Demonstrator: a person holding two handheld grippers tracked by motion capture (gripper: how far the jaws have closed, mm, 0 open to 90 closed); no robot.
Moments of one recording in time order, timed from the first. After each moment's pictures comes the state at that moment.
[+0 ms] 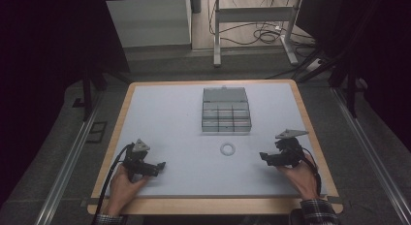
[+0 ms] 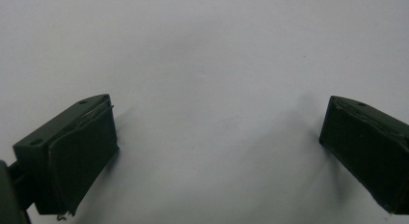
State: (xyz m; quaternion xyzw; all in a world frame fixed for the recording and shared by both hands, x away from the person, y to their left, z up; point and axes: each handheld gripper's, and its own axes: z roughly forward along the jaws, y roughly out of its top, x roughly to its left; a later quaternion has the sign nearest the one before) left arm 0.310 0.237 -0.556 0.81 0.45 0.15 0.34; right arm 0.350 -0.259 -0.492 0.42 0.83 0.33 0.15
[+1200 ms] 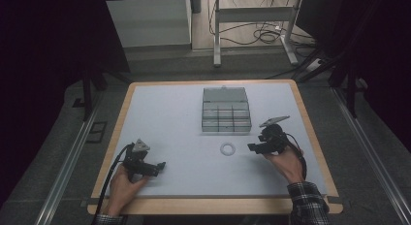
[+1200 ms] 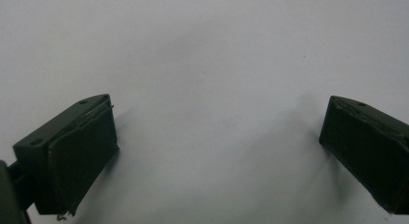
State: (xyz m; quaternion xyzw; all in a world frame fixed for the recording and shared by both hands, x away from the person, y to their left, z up) left arm 0.310 0.237 -0.556 0.81 0.45 0.15 0.34; right arm 0.388 -0.219 -0.484 0.39 0.86 0.31 0.10
